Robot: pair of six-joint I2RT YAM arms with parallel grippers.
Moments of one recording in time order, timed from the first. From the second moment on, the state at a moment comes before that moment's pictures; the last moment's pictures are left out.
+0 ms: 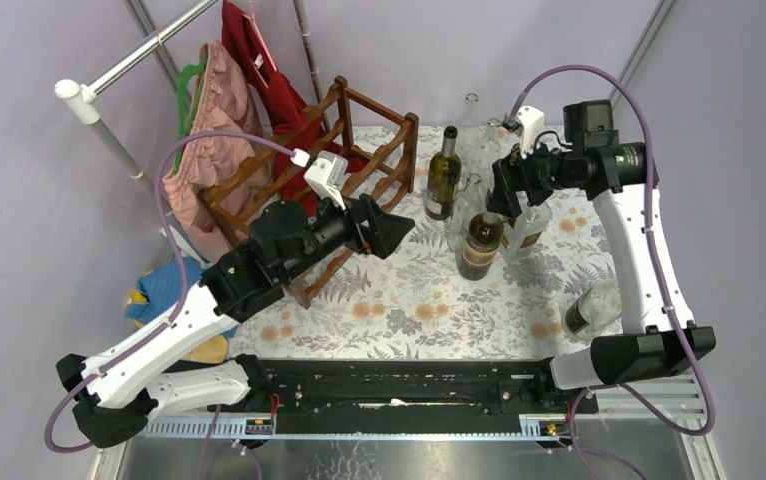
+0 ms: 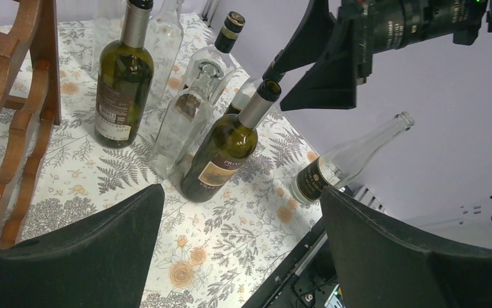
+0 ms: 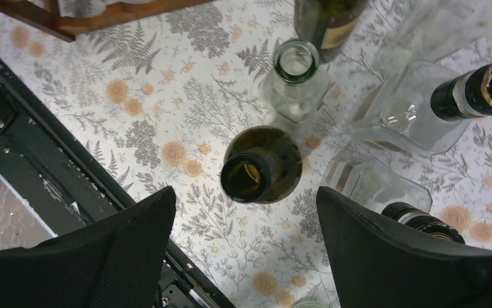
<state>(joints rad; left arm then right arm) -0.92 1.01 1.15 -0.22 -0.10 -0.50 0.12 1.42 1.74 -1.23 -0.57 -0.42</state>
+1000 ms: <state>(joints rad) -0.91 1.01 1.12 -0.20 -0.07 -0.47 0.24 1.46 1.60 -1.09 -0.36 -0.30</state>
